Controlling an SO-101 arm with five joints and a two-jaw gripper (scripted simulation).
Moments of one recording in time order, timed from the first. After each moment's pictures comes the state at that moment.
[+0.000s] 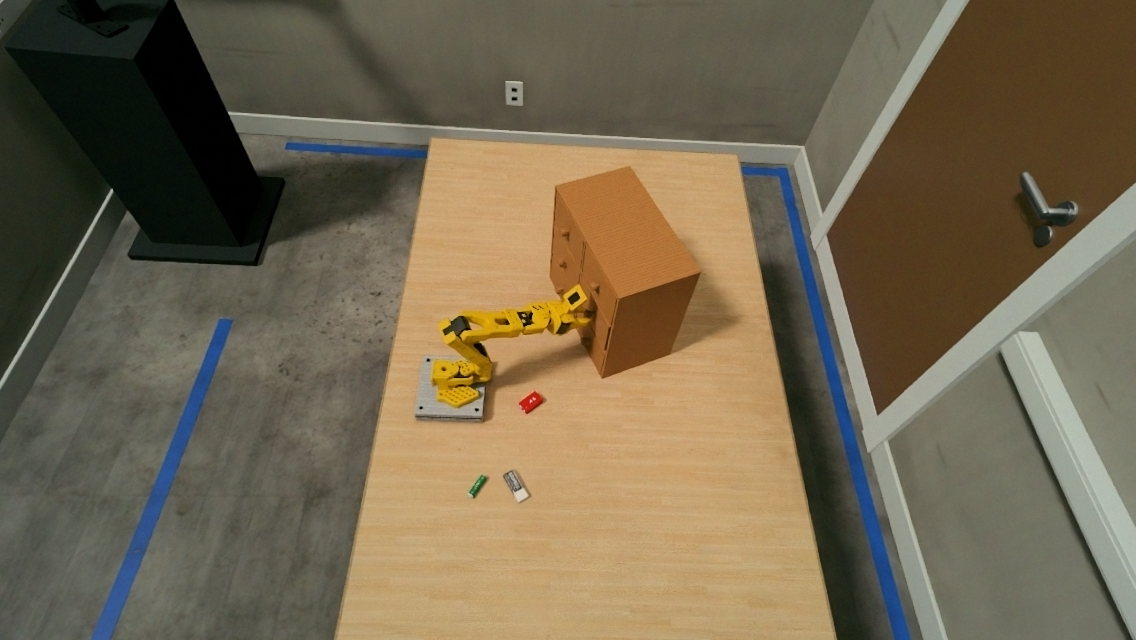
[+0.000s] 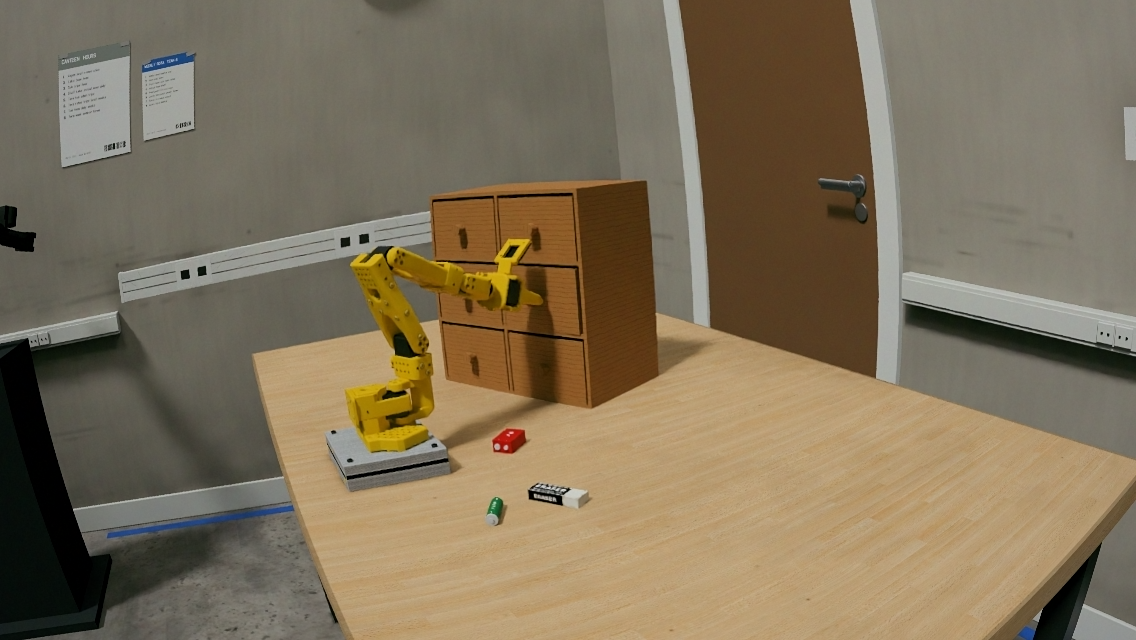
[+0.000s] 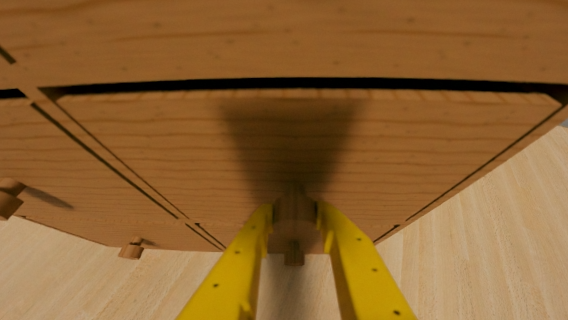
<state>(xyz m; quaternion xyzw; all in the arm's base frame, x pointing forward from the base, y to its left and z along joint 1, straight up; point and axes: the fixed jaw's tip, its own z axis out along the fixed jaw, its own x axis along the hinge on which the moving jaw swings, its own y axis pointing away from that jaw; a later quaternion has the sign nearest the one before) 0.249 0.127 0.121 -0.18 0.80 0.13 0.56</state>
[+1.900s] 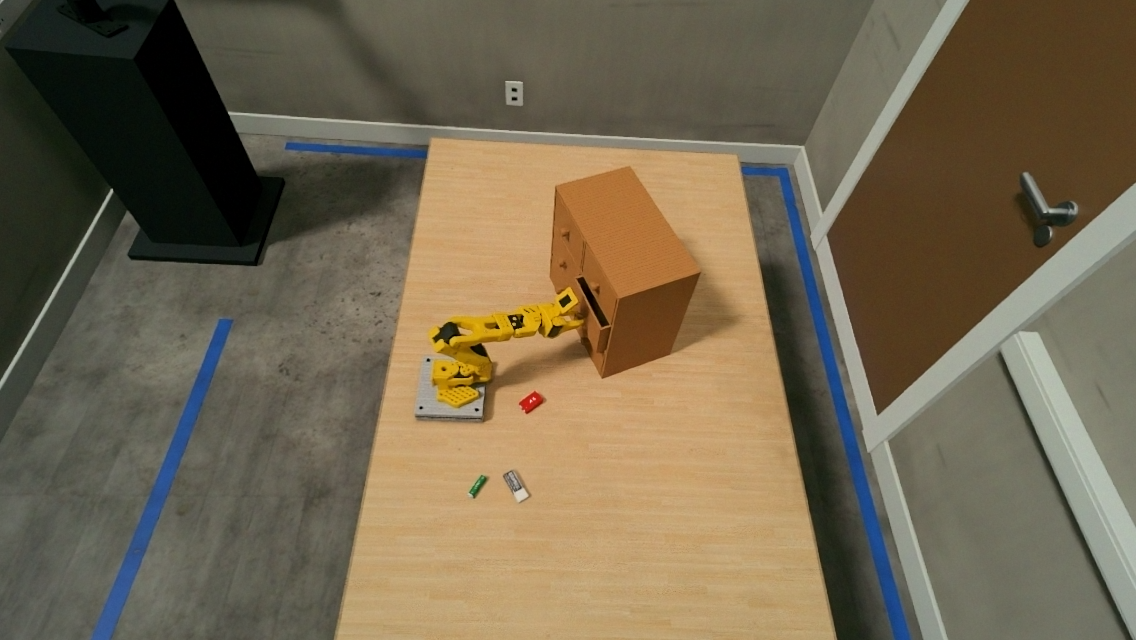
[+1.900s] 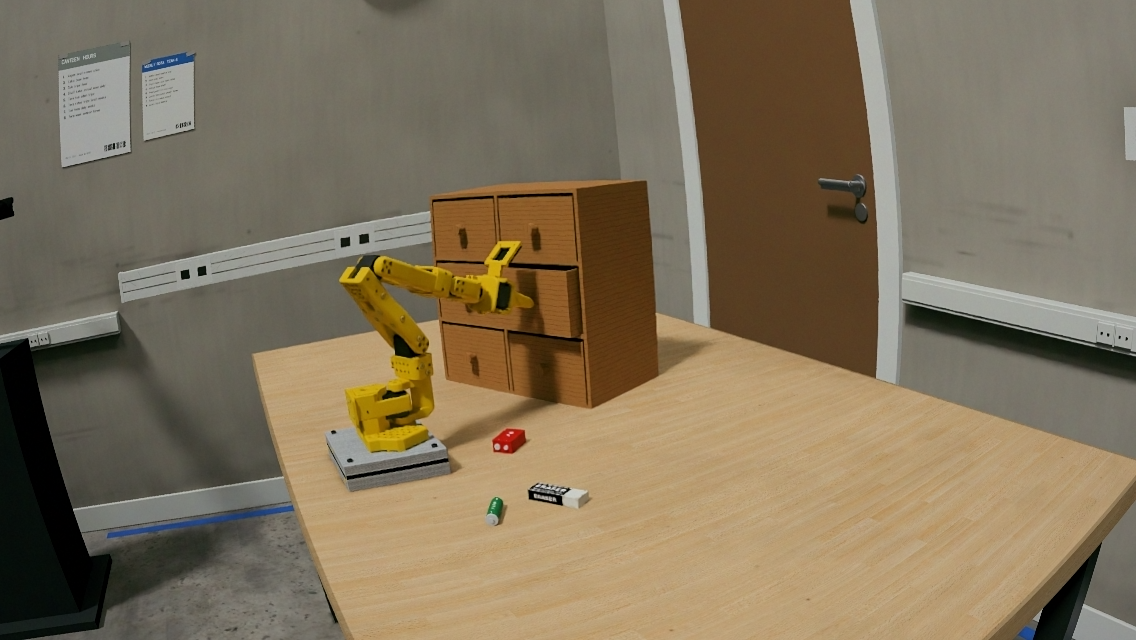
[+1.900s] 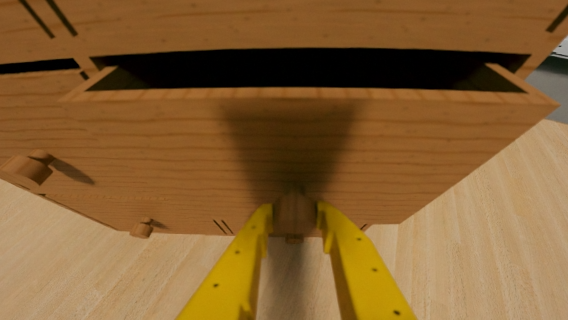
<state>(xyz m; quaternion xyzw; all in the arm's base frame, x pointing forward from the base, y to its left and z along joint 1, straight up) 0.231 0.119 0.121 -0.18 0.80 0.13 0.56</state>
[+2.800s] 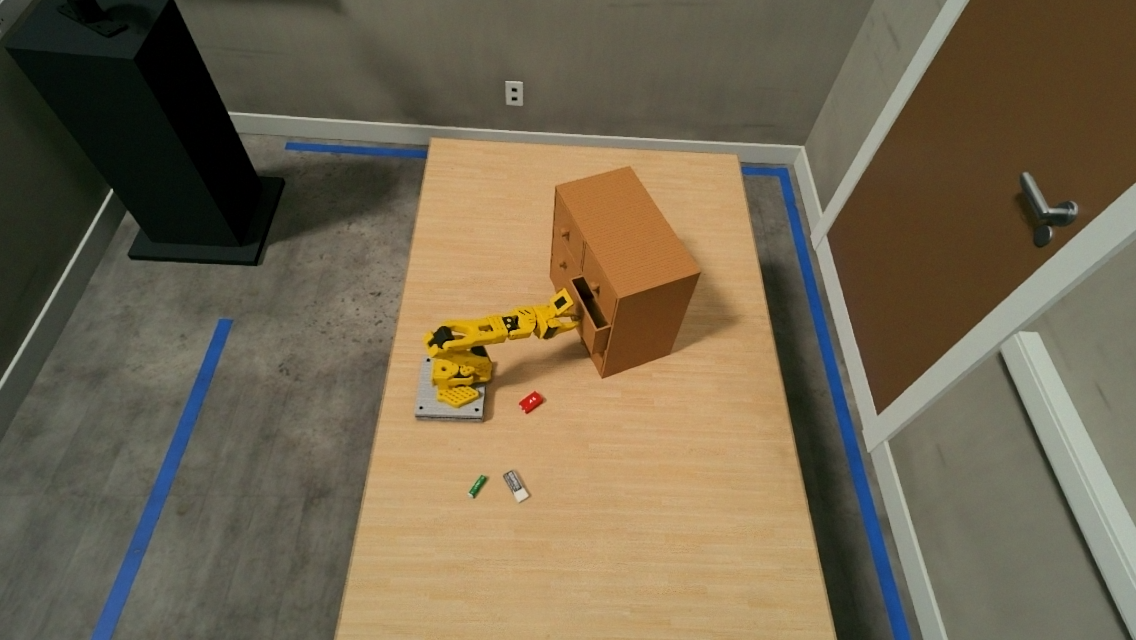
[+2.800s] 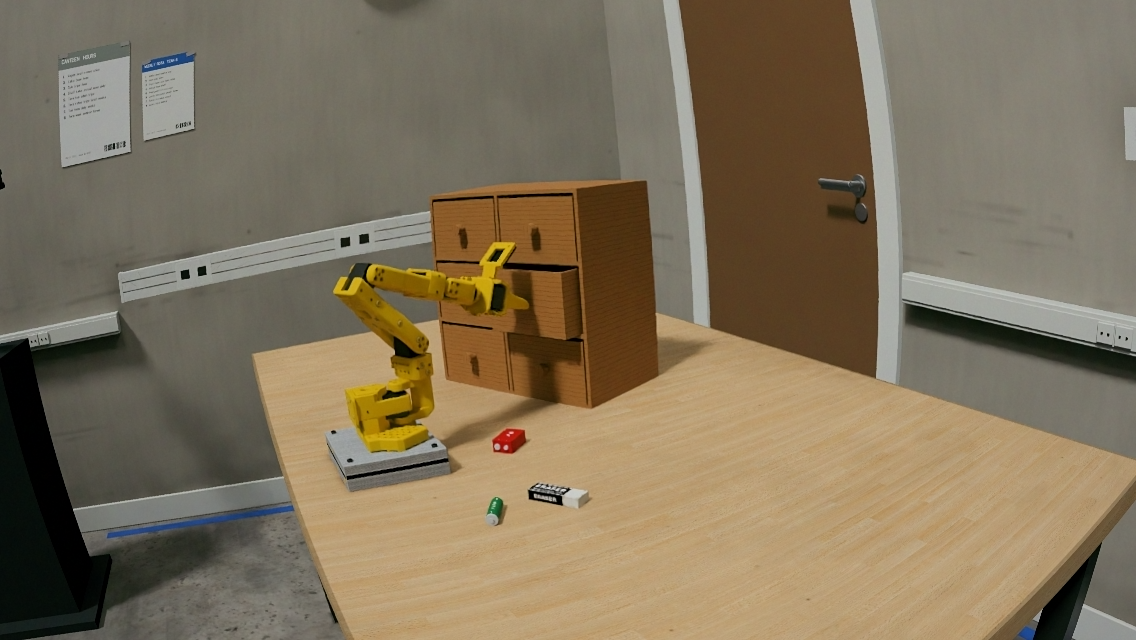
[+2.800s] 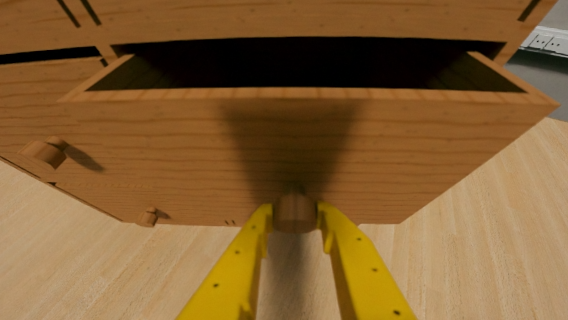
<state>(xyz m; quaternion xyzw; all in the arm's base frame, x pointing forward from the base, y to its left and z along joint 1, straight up) 0.221 0.115 0.121 -0.18 0.80 0.13 0.56</state>
